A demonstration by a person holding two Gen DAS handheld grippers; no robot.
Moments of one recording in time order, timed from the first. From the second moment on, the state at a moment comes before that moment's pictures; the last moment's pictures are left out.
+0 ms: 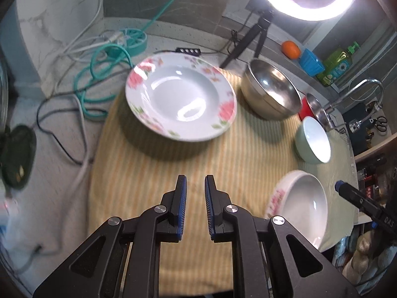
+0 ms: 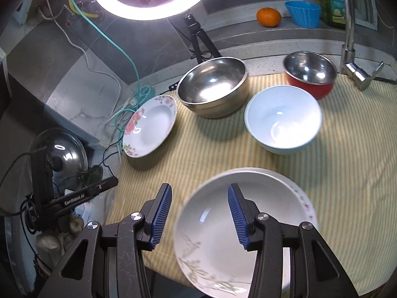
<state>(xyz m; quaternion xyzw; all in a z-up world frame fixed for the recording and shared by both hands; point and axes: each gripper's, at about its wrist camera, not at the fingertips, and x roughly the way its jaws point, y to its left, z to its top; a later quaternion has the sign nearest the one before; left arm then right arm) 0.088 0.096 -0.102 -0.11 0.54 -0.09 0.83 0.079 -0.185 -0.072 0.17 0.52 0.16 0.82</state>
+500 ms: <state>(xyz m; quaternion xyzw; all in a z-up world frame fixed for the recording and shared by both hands) 0.202 0.153 -0.122 -0.08 0.54 -0.11 0.83 0.140 -0.116 -0.100 0.19 0.54 0.12 0.81</state>
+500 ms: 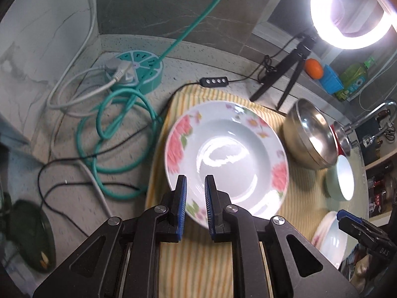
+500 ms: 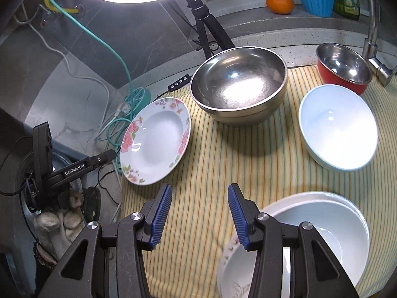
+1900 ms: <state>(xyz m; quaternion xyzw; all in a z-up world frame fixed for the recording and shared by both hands) 0.264 0.161 -0.154 -0.05 0.55 -0.14 0.82 0.223 -0.060 -0.161 0.20 0.59 0.11 0.78</state>
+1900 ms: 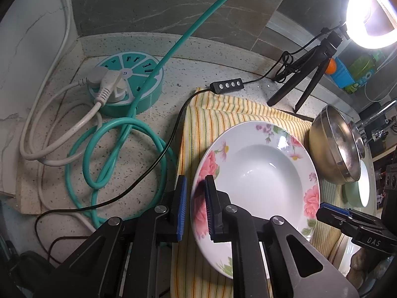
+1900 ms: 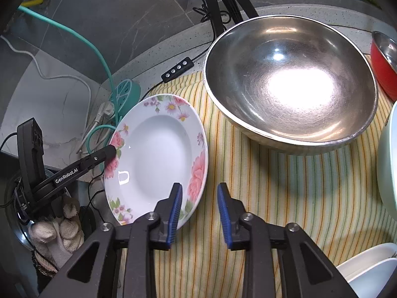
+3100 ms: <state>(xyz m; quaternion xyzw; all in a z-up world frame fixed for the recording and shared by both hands) 0.238 0.165 -0.146 -0.07 0.56 -0.13 0.82 0.221 -0.055 -0.154 0.17 0.59 0.13 0.78</state>
